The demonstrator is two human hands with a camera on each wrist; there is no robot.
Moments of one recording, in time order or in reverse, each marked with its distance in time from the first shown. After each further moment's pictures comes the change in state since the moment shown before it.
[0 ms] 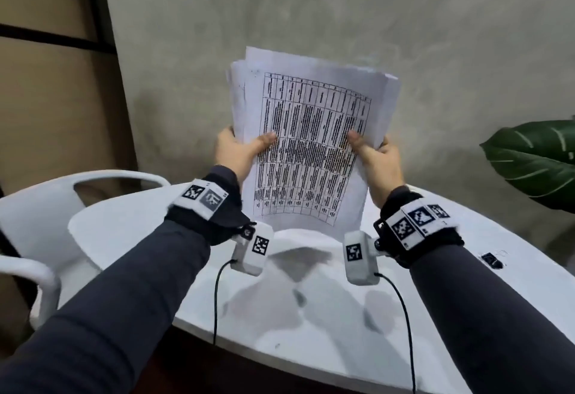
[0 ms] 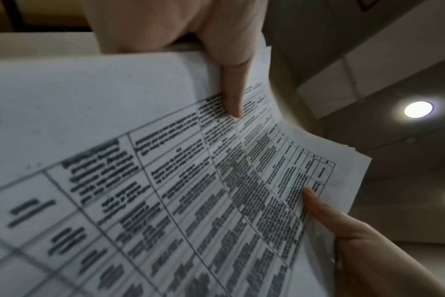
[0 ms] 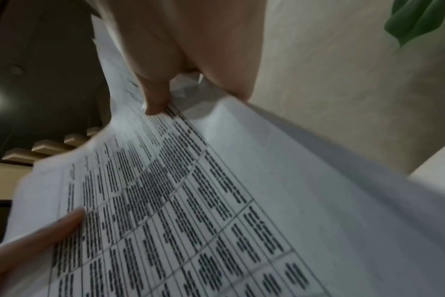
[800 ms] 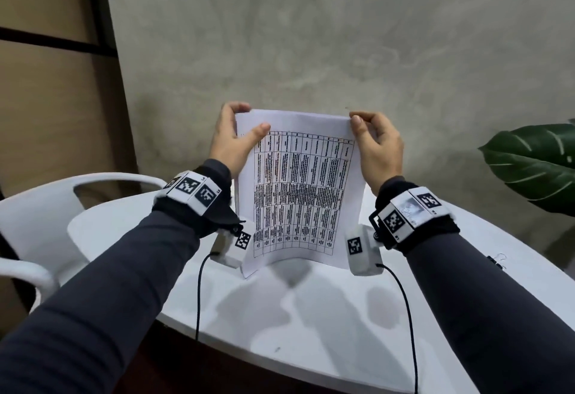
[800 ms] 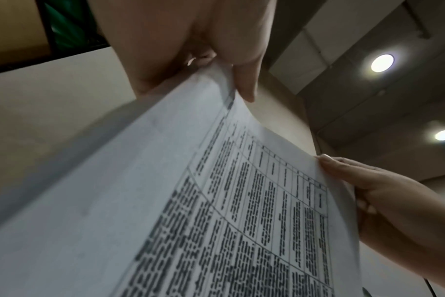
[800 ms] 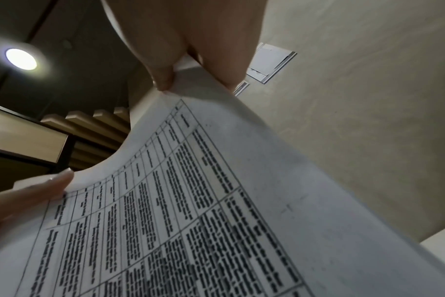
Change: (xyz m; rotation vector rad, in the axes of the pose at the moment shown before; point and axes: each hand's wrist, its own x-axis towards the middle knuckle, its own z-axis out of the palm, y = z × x) left_hand 0.012 0.008 -0.013 0.245 -0.048 0.165; right_hand 0.014 -0.009 0.006 -0.310 0.131 -0.389
